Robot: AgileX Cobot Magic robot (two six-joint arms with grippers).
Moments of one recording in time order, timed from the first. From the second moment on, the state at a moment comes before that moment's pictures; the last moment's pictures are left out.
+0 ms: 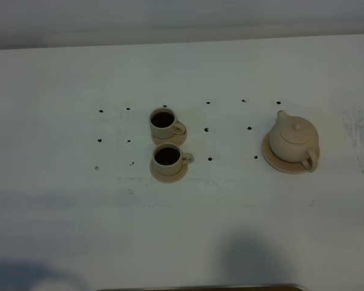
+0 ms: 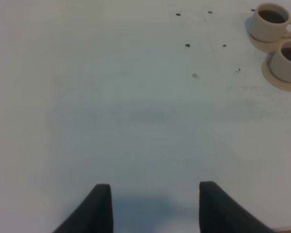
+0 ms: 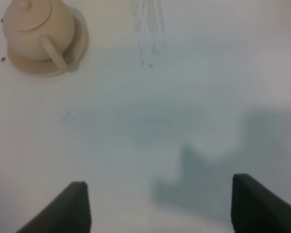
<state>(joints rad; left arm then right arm) 0.01 -0.01 -0.46 -0.06 1.06 0.00 0.06 0.29 -0.53 -0.13 1.13 0.21</state>
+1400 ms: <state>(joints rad) 0.01 -0.01 -0.46 -0.06 1.06 0.00 -0.06 0.01 -0.52 0.06 1.12 -0.12</state>
